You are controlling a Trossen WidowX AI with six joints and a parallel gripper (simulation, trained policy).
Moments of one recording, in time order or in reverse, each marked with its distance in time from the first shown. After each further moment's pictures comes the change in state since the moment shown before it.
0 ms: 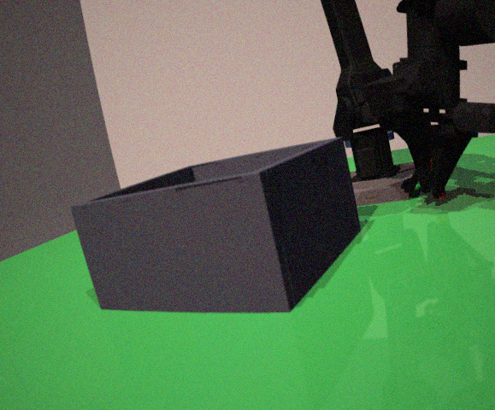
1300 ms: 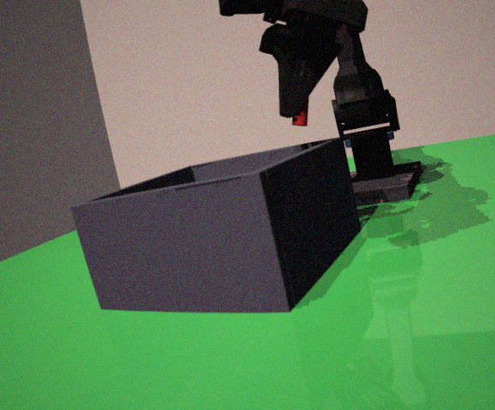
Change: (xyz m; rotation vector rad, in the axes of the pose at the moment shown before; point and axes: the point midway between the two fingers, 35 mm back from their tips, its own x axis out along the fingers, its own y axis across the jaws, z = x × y) arm -0.083 -0.028 0.160 0.344 -0.262 0.036
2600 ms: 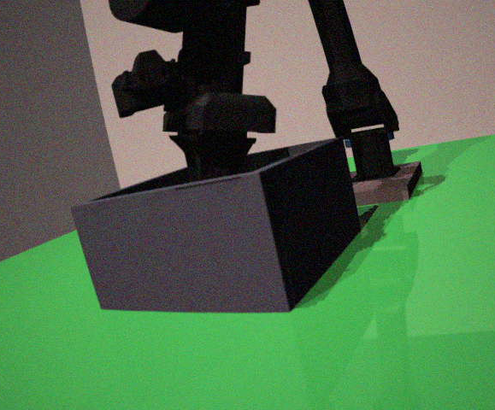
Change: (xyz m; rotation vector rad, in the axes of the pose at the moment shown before) arm 0.101 0.000 0.062 -0.200 0.152 0.011
